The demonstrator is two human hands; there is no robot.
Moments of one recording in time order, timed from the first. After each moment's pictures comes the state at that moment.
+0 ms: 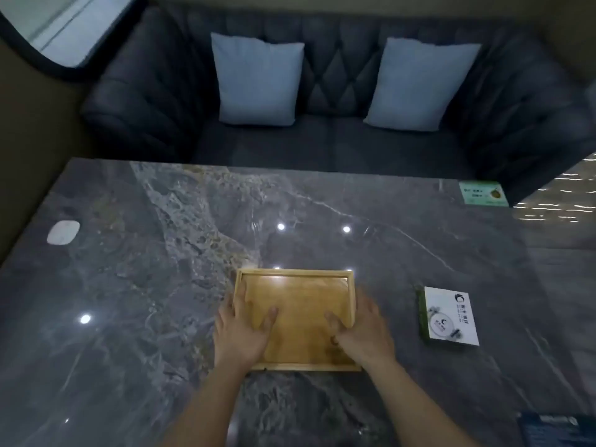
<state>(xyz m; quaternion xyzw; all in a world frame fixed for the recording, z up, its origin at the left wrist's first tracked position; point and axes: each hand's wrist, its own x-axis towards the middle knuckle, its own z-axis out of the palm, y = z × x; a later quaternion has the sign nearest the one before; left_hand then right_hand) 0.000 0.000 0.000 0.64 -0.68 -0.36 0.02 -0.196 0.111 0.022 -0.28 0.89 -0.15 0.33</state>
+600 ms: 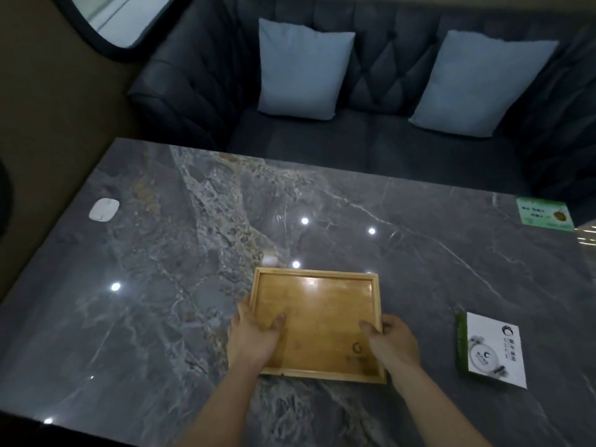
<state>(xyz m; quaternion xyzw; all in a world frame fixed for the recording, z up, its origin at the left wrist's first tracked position) 0.018 -0.021 -0.009 0.72 -0.53 -0.44 0.05 -0.205 0.085 -0.008 -0.14 0.88 -0.22 0.39</state>
